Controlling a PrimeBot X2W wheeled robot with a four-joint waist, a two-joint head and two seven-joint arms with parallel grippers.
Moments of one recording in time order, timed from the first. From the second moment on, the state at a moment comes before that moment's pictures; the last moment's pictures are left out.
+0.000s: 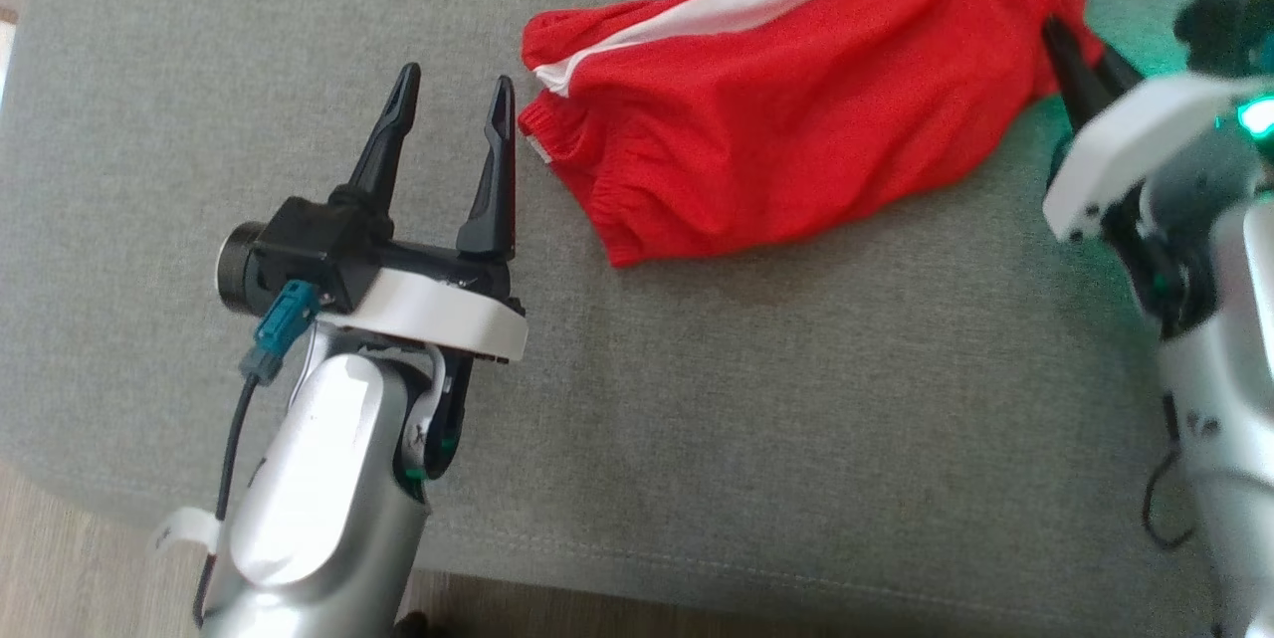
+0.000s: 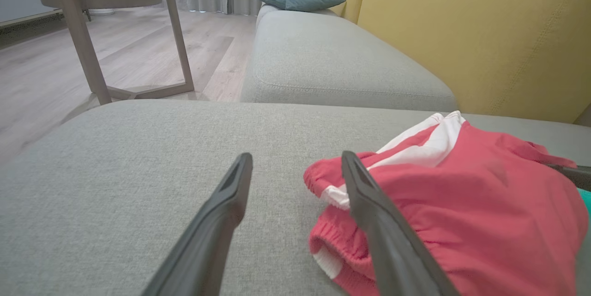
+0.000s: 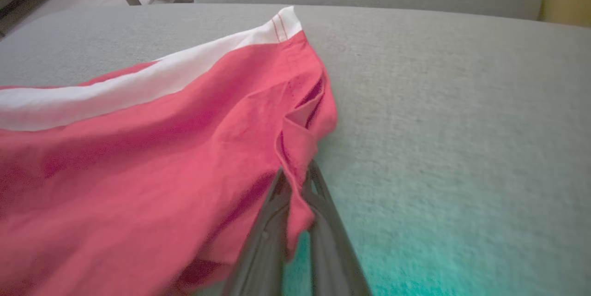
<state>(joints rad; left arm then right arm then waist) -0.40 0.06 -0.34 0.17 -0.23 0.06 -0.25 -0.60 -0.26 0.11 0.35 0.29 0.12 0.37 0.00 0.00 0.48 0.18</state>
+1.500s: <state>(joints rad) -0.26 0.06 -0.34 0.23 -0.22 0.03 -0.25 -0.28 -0.07 0.46 0.08 0.25 0.12 0.30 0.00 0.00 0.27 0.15</state>
